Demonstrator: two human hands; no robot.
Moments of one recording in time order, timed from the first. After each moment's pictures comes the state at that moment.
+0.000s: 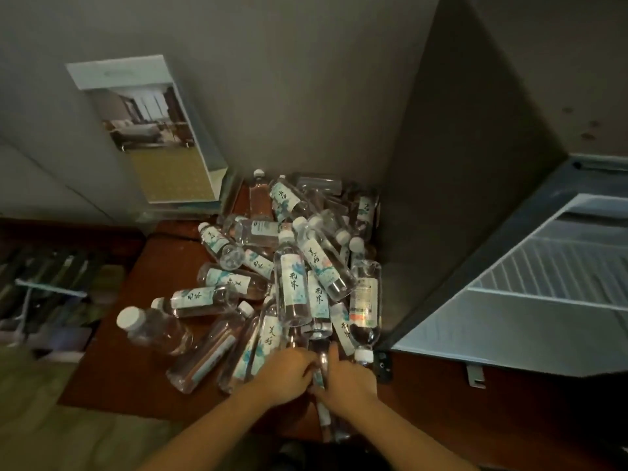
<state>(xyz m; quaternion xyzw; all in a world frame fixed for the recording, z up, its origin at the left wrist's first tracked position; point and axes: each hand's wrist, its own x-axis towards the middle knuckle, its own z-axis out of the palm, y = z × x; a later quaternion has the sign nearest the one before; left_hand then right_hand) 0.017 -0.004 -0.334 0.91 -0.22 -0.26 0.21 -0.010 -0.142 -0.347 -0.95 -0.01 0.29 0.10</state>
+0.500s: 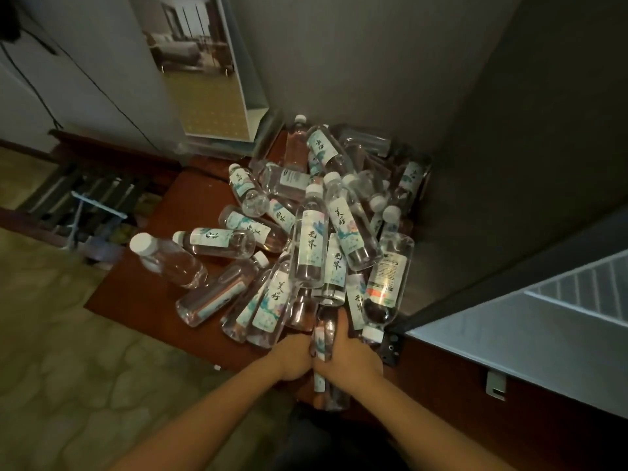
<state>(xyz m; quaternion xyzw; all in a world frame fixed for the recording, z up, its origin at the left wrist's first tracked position) -0.007 -0.029 -0.364 0.87 -0.01 -0.39 0.29 -0.010 -0.157 -0.360 -0.91 -0.05 0.33 0.24</state>
